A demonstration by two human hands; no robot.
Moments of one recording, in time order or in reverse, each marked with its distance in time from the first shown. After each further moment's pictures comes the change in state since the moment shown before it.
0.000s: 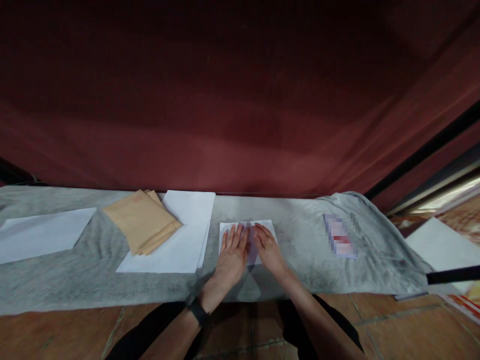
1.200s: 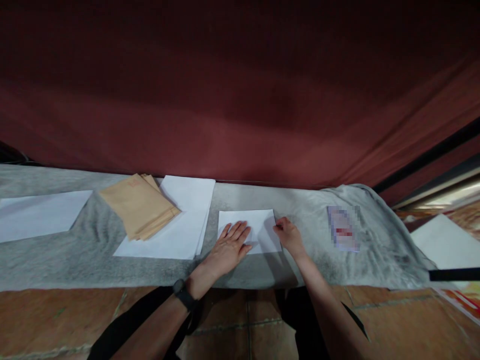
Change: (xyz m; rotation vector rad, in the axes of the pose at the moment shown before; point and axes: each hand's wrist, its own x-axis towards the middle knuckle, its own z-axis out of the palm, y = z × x) left_hand -0.005 -0.021 -0.009 -0.257 -0.258 0.200; right_hand 0.011 0.045 -0.049 -0.176 -0.182 0.515
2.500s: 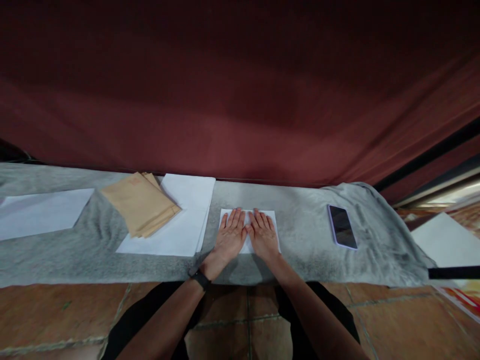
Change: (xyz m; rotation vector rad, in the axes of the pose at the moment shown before) left_hand 0.030 0.001 0.017 0.152 0.126 -0.211; right_hand -0.027 -0.046 0.061 -0.171 0.104 -0.463
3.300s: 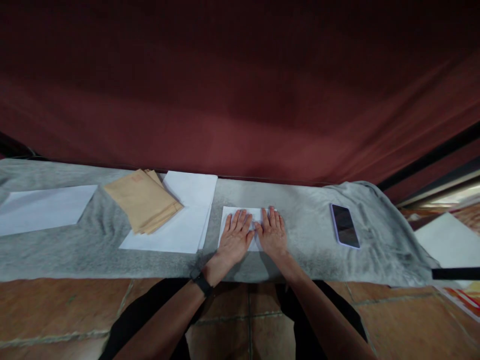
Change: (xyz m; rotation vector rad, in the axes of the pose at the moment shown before) left_hand -0.012 0.014 -0.004 0.154 0.005 0.009; right_hand -0.009 0.022 0.009 -0.256 0.153 0.054
